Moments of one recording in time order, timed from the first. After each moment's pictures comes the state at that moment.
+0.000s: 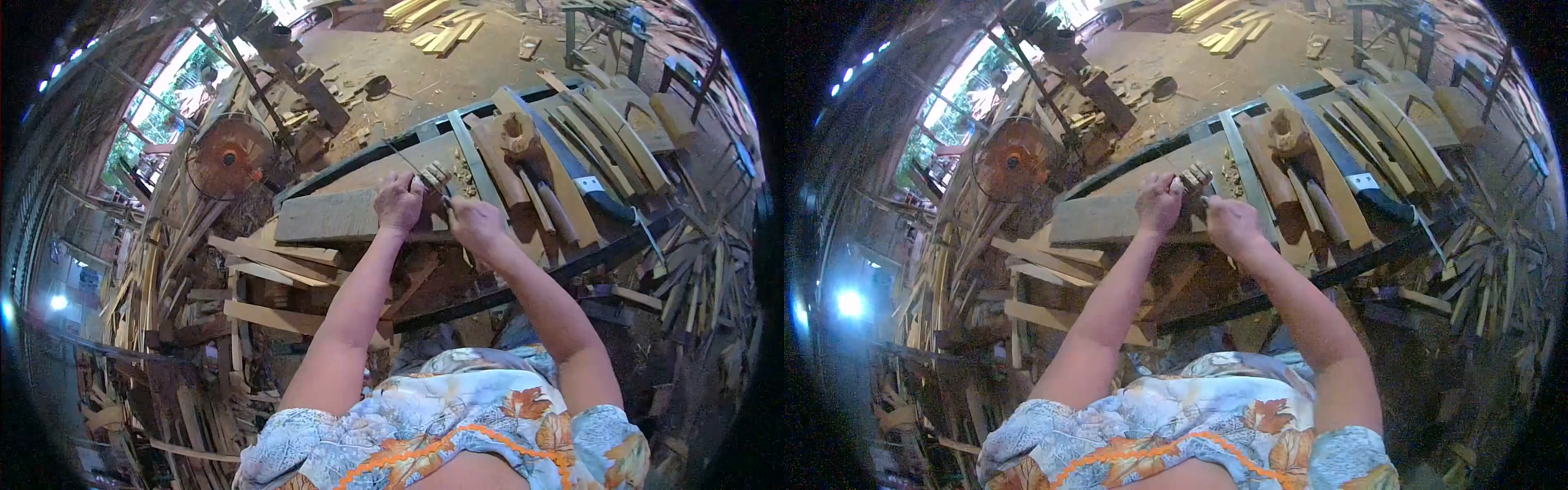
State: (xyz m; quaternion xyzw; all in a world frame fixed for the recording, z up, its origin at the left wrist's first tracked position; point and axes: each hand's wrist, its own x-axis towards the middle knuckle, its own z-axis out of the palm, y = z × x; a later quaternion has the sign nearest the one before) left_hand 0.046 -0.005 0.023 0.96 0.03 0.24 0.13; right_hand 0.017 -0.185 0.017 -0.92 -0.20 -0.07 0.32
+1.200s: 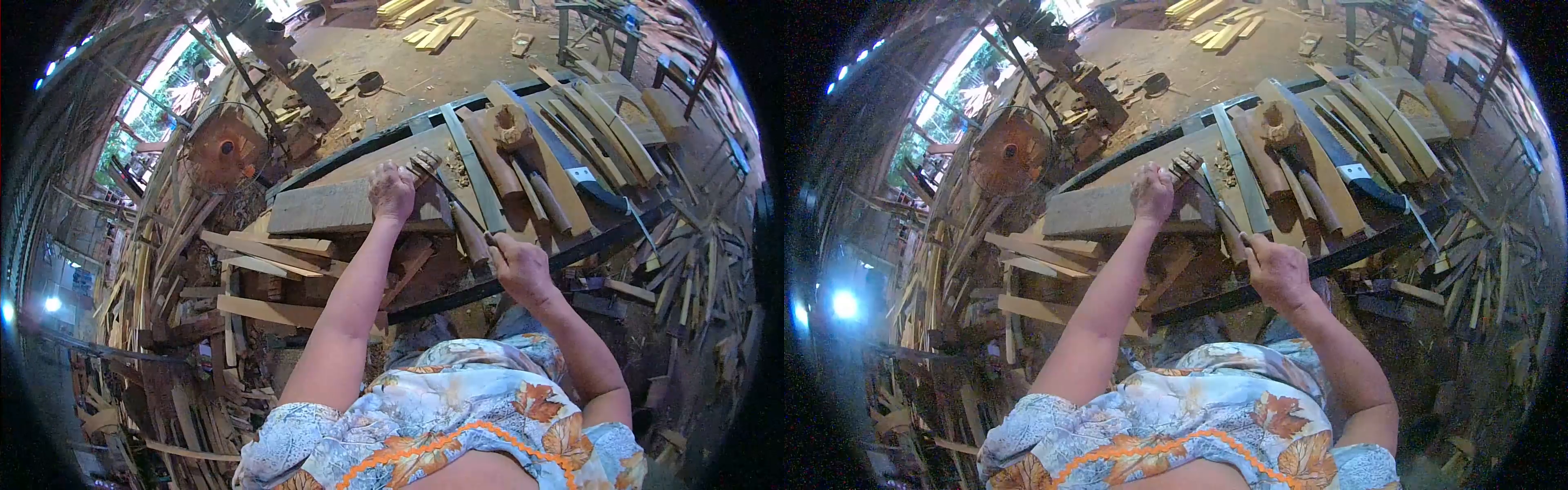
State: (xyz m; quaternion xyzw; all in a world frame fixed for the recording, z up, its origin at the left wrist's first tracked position) left_hand 0.054 -0.002 0.006 0.95 0.05 0.29 0.13; right_hand -0.081 -0.263 0.038 -0.91 -0.15 -0.05 0.38
